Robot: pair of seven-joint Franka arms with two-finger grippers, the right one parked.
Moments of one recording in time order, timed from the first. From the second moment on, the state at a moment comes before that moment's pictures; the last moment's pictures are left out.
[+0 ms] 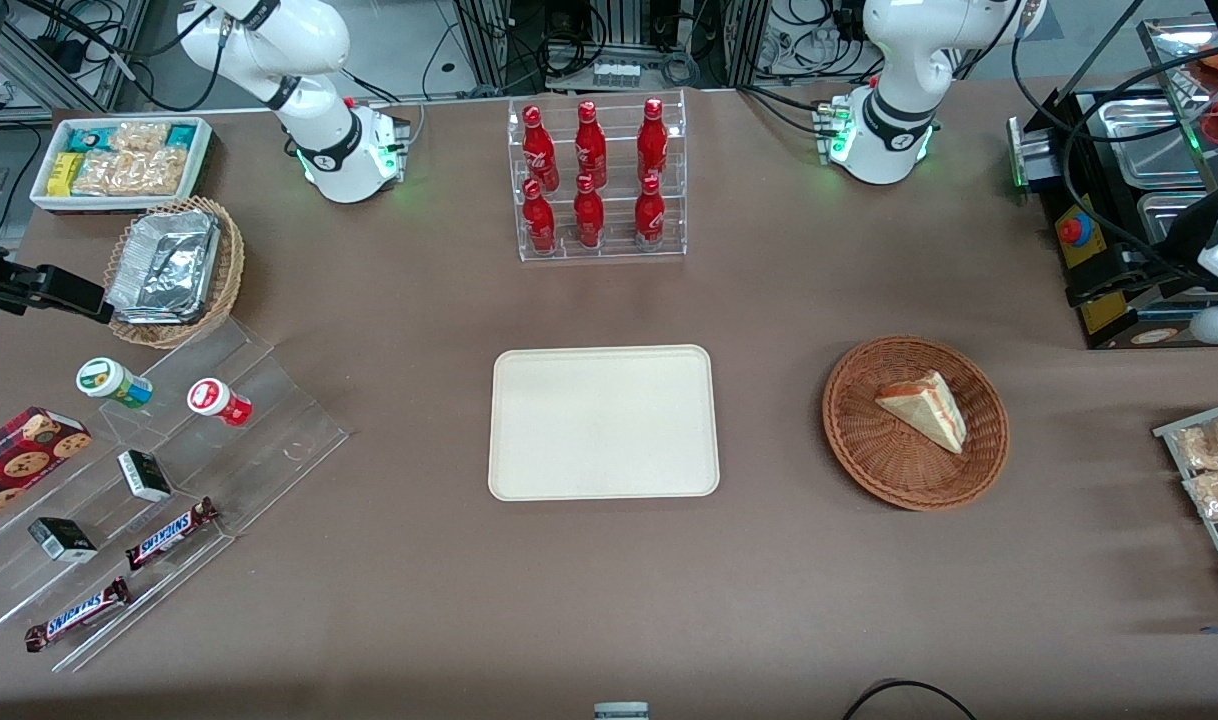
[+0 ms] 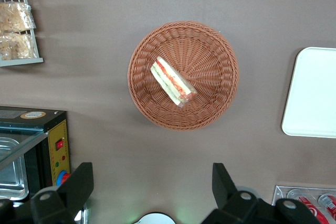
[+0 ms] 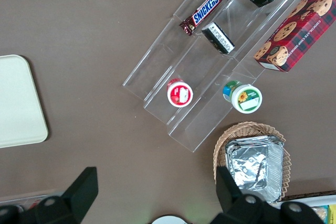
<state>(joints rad) -0.04 0.10 0.02 -1.42 0.01 1.41 -0.09</state>
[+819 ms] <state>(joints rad) -0.04 0.13 0.03 -1.75 0.06 1.75 -0.22</state>
